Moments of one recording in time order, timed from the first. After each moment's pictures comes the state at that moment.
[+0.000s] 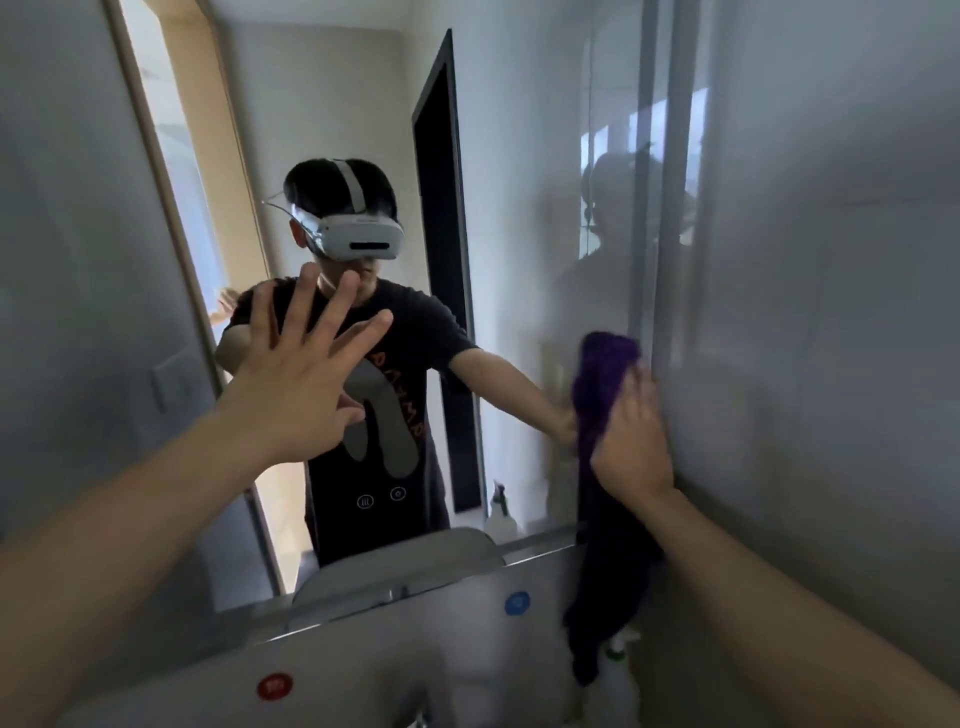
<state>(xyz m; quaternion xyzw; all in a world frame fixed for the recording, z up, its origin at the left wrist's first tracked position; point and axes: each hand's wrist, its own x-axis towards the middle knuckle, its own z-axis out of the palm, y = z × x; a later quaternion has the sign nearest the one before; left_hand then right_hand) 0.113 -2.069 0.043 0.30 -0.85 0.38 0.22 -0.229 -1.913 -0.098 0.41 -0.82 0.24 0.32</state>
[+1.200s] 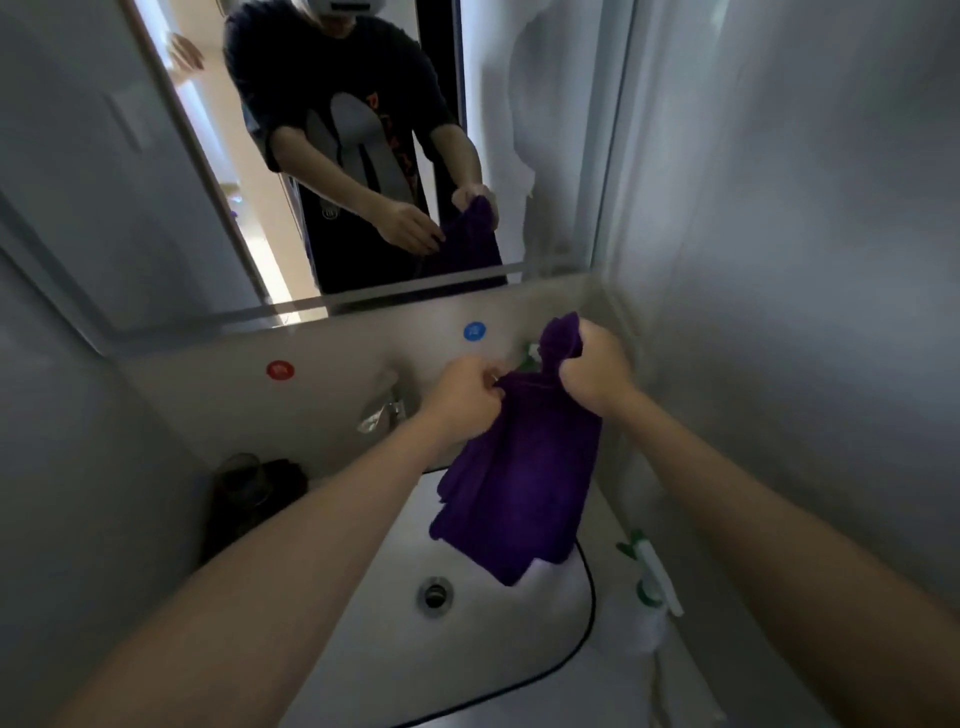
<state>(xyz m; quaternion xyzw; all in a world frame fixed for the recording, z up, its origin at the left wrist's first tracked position) 0.055 -1.823 -0.193 0.34 -0.85 -0.37 0.14 -0.113 -1.738 -0.204 0.39 -0.78 0.46 -0.15</state>
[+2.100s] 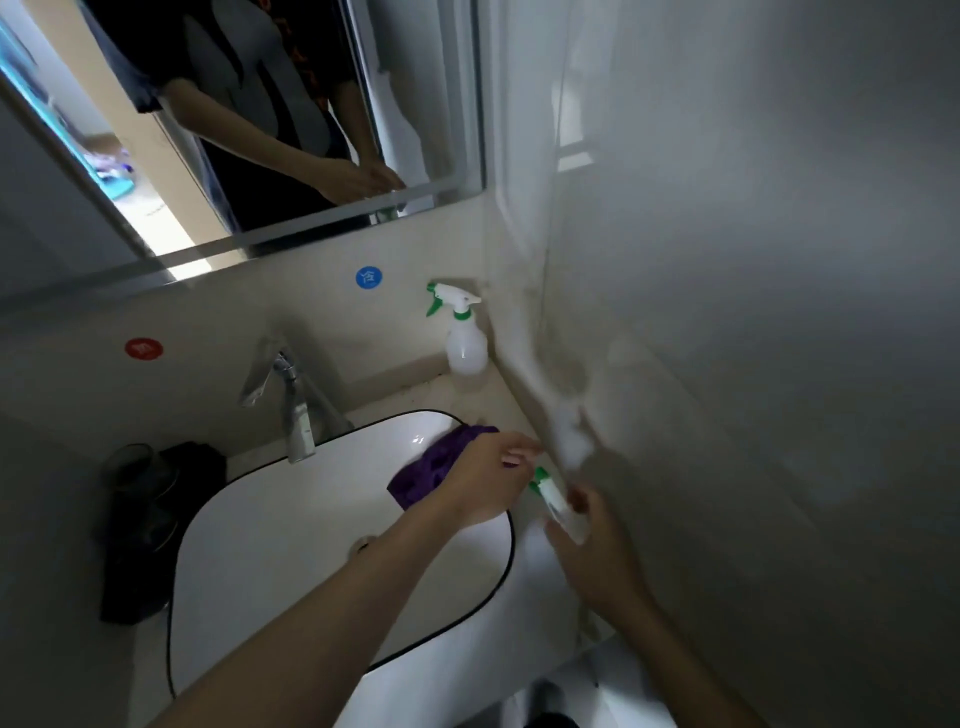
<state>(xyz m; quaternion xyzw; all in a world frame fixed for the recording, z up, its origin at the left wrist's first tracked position) 0.005 -1.684 -0.300 0.29 -0.81 -0.51 0.00 -0.059 -1.520 -0.390 0.21 -0.81 0.47 -0.27</state>
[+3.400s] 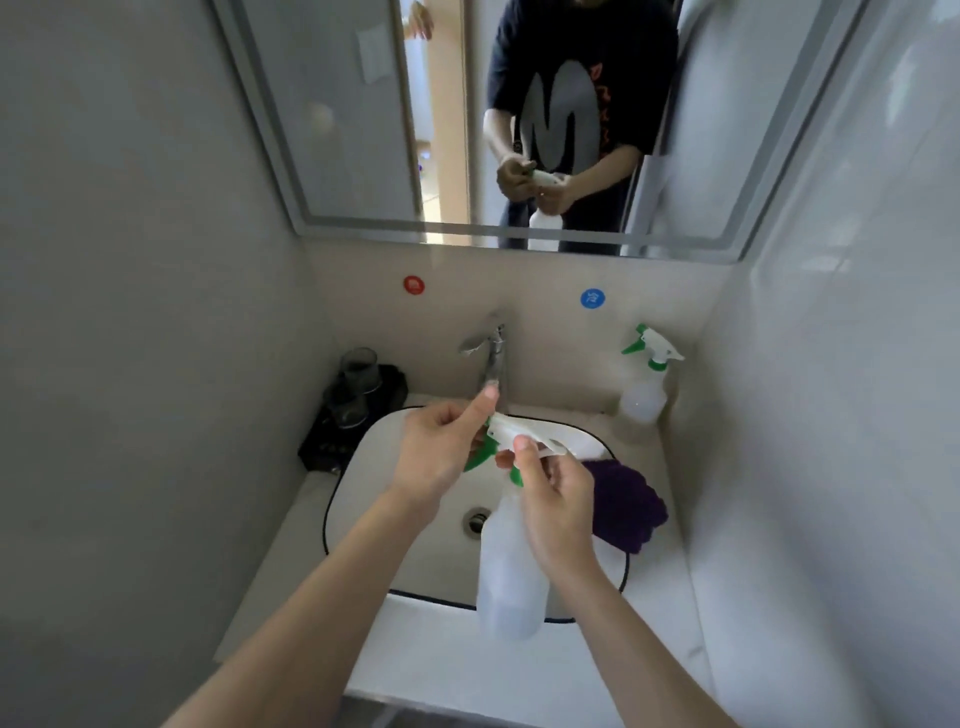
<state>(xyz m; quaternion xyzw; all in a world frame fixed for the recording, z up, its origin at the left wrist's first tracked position) 0.180 -1.698 -0.233 0.48 -0.51 -0.57 0.43 0.066 -1.640 -0.295 0.36 -0.57 0.66 -0.35</state>
